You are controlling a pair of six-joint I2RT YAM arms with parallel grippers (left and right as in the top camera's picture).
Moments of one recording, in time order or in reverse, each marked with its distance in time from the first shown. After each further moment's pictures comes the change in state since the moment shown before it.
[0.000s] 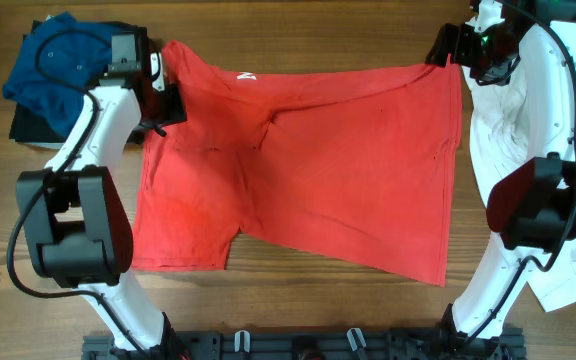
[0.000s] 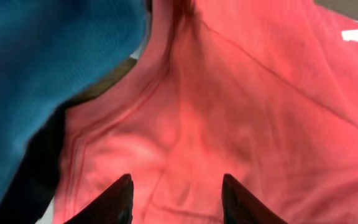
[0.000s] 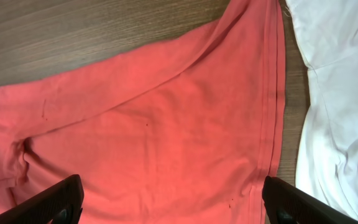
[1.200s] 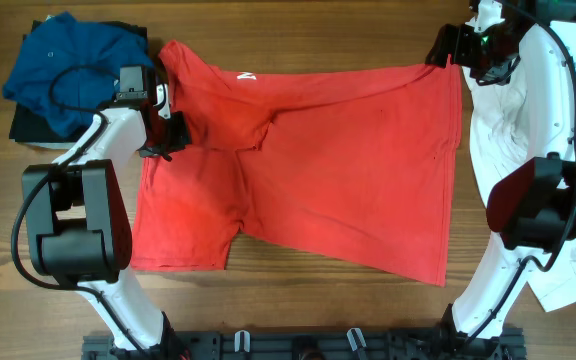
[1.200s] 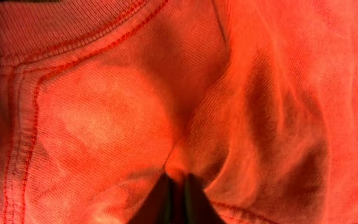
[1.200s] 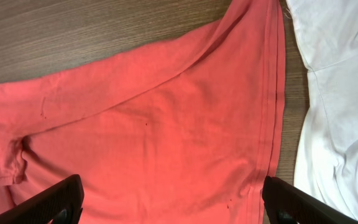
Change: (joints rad) left arm 0.015 0.014 -0.188 0.111 0.048 -0.023; right arm 0.000 0.000 0.000 0.000 0.000 -0.015
